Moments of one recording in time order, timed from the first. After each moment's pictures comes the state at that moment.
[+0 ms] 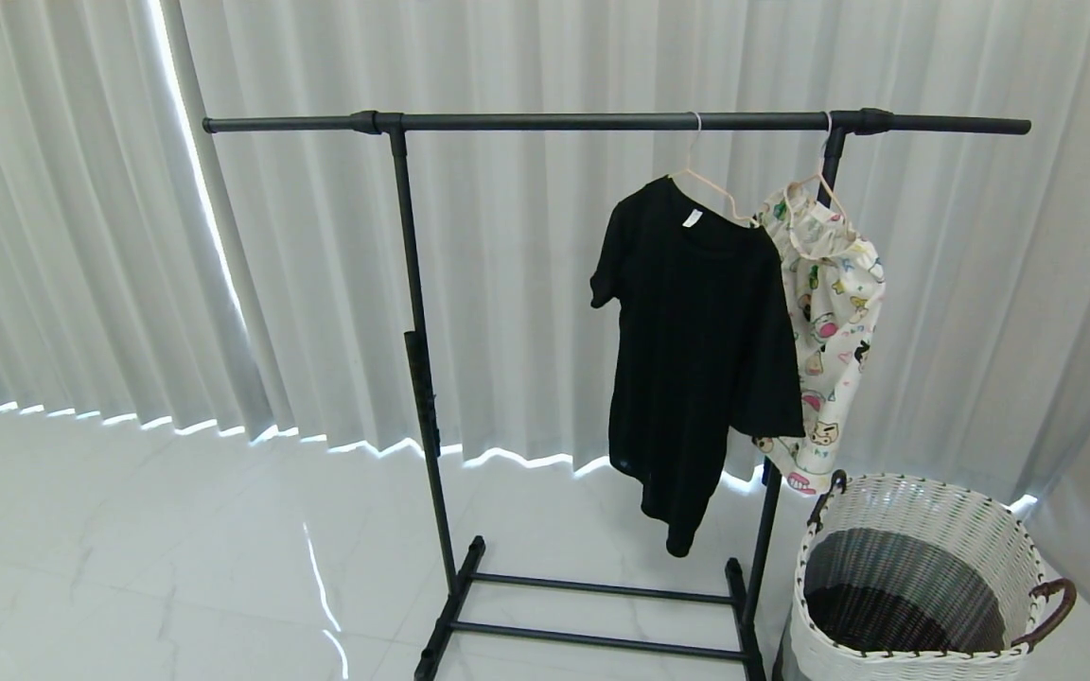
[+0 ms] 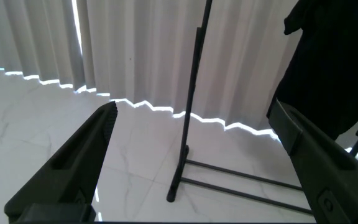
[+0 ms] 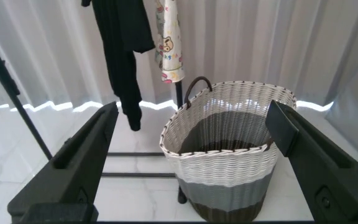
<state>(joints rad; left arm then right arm) 0.00 0.00 0.00 -0.01 0.08 -0.05 0.06 0.00 0.00 0.00 -0.02 0.12</state>
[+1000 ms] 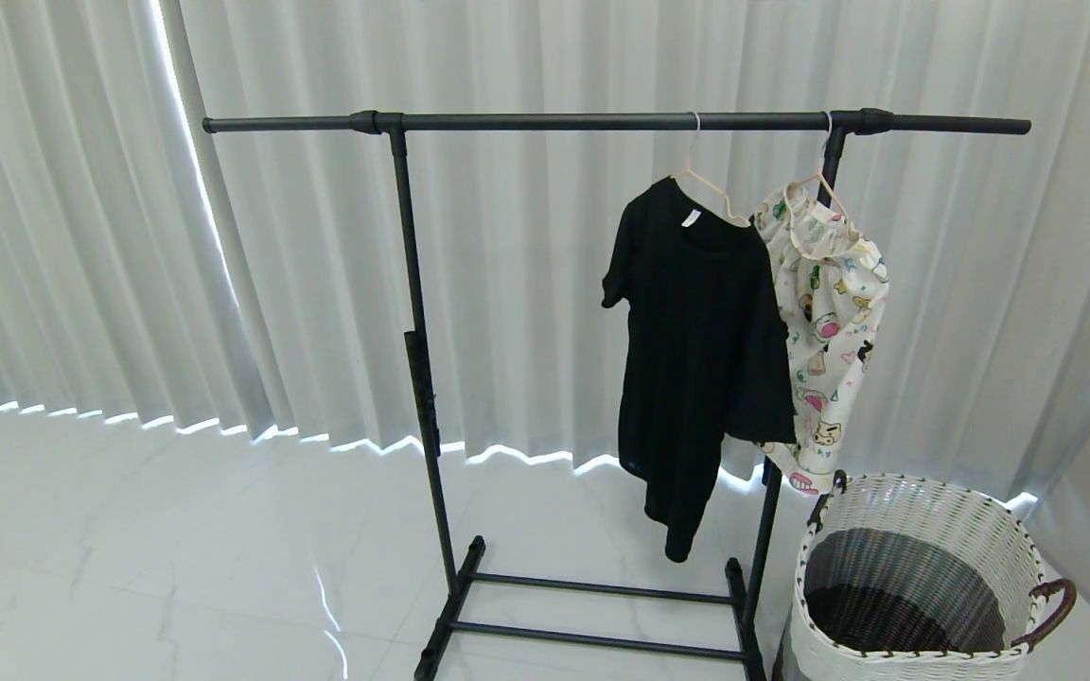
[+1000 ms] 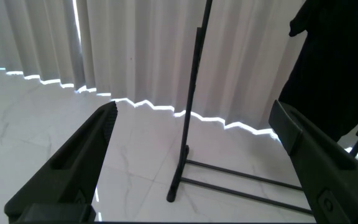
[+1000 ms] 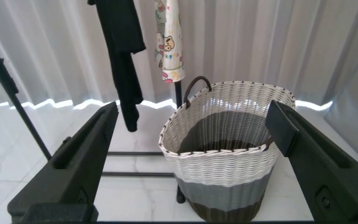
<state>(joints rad) 0.00 0.00 0.00 -0.01 0.08 -0.05 0.06 0.00 0.00 0.00 -0.02 0.11</state>
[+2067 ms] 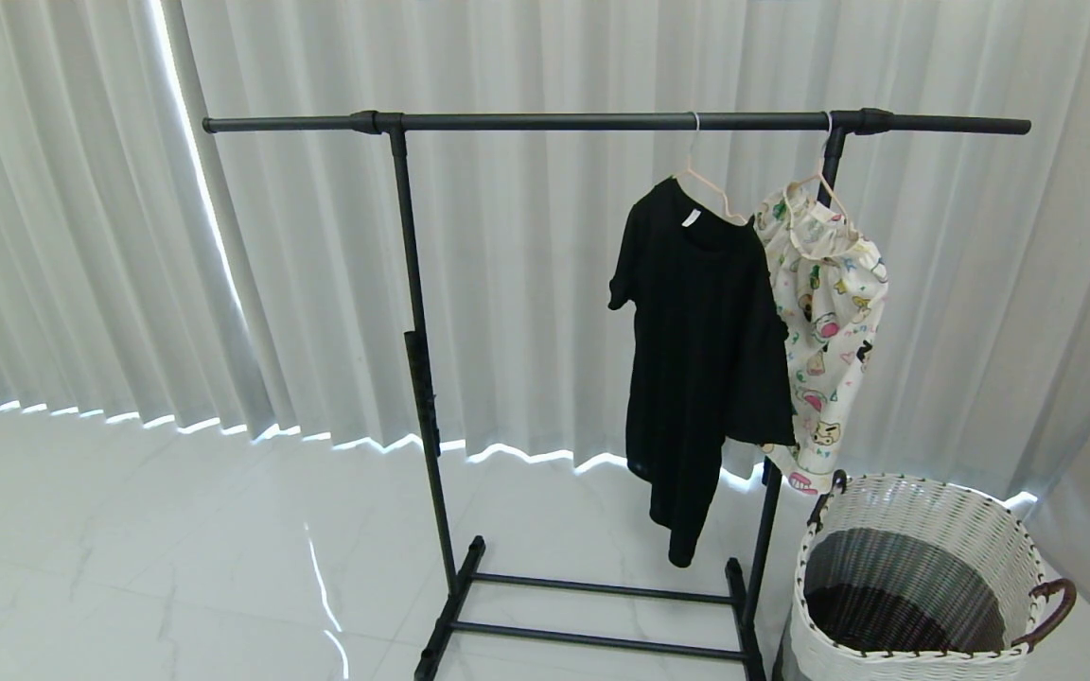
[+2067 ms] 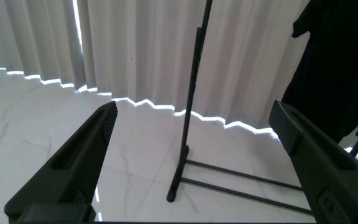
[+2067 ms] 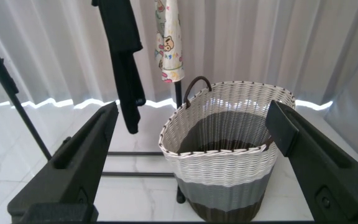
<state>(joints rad) 0.00 0.00 0.00 -0.01 0.08 -0.05 0.06 0.00 0.00 0.00 -0.02 0.11</state>
